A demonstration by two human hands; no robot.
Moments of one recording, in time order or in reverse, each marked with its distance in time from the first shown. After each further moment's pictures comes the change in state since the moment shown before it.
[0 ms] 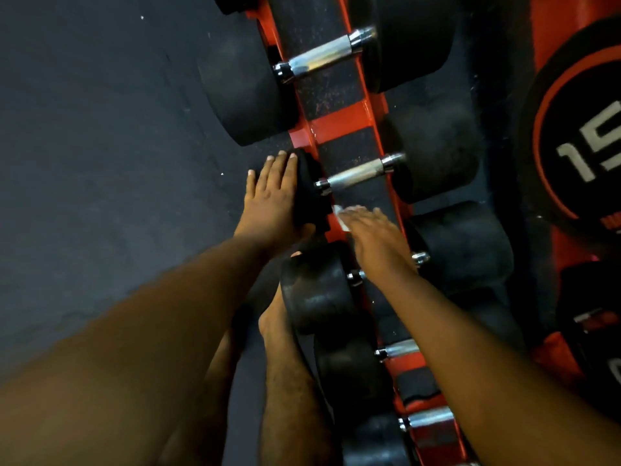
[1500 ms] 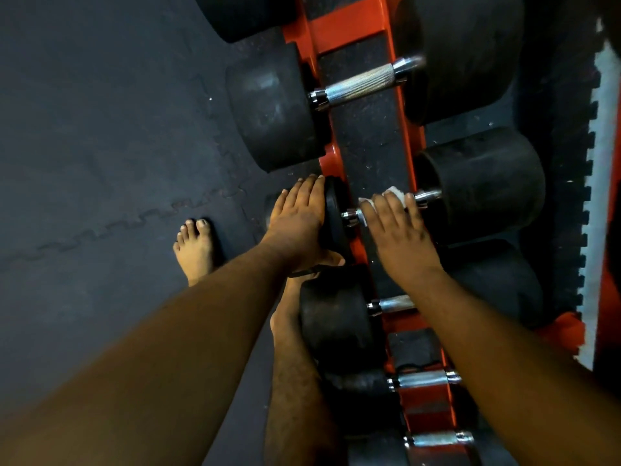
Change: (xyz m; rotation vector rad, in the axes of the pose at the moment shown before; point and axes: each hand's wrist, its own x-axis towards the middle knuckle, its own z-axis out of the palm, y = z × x) left_hand -0.087 0.044 0.114 -0.100 -0.293 -0.074; right_hand -0.105 0.056 0.045 -0.679 -0.317 -0.051
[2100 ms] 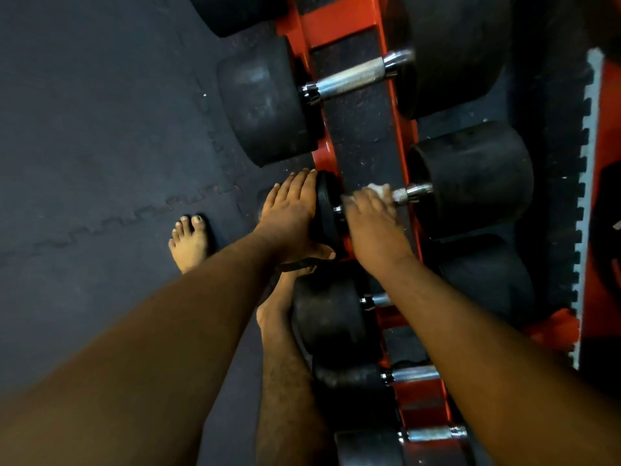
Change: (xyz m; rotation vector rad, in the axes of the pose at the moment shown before) left_hand 0.002 0.003 -0.004 0.037 -0.013 0.005; right_hand 0.021 -0.025 -0.008 0.325 0.185 0.027
